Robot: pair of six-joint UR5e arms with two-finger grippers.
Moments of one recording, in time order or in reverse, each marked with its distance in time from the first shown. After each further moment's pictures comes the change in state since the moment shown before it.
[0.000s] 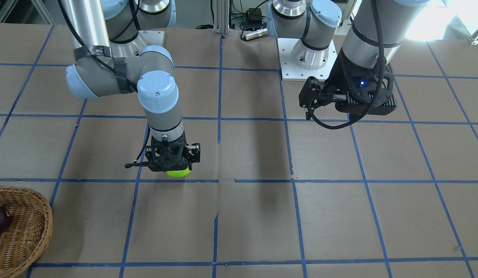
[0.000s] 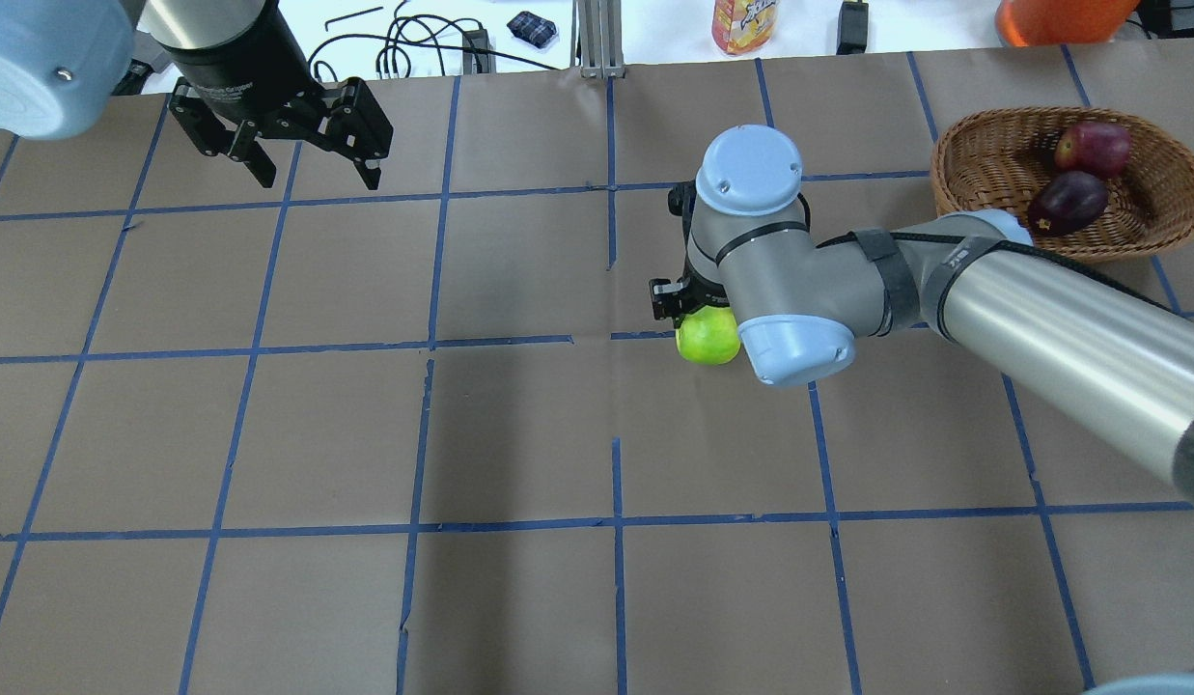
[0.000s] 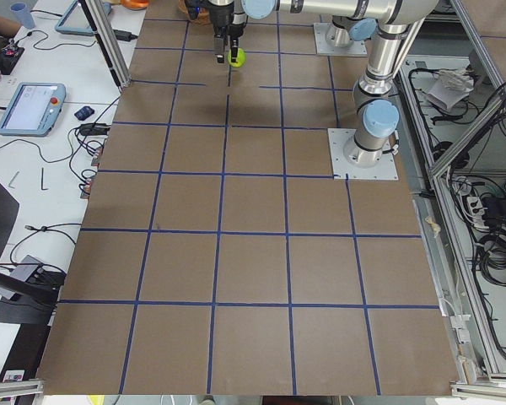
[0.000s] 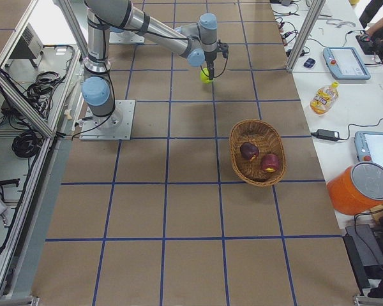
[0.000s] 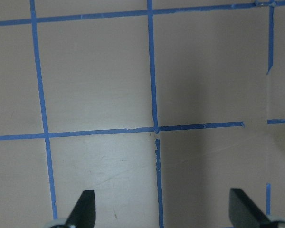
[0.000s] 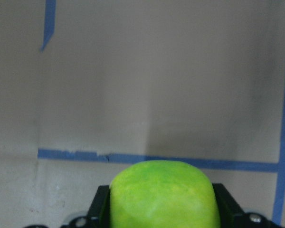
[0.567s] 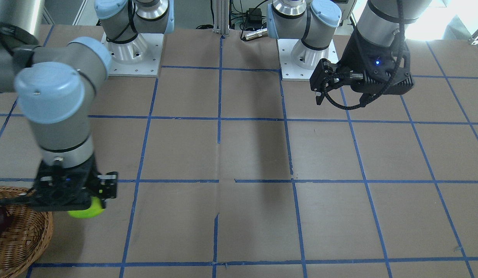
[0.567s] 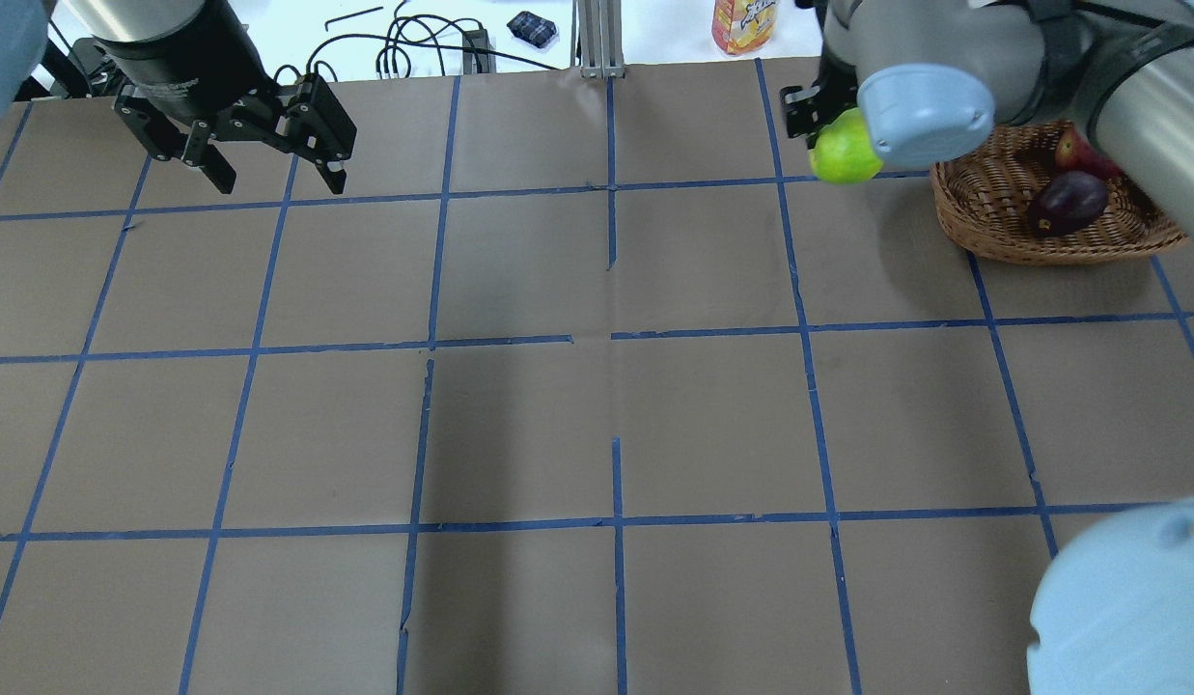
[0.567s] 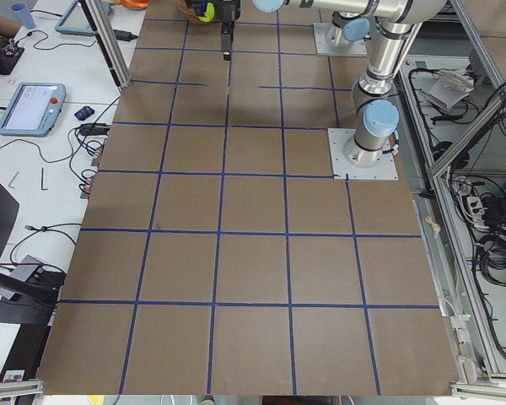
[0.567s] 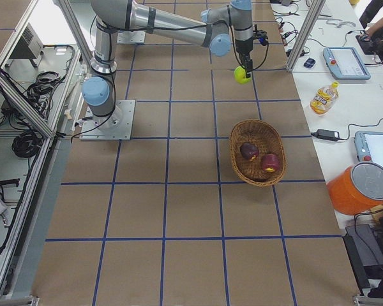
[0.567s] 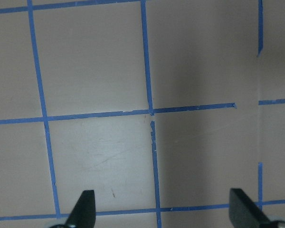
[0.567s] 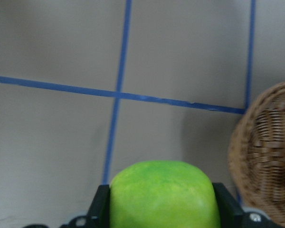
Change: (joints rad) left arm 0.038 0.054 0.006 -0.063 0.003 0.020; right arm -0.236 0.045 -0.365 0.197 -0.156 -0.352
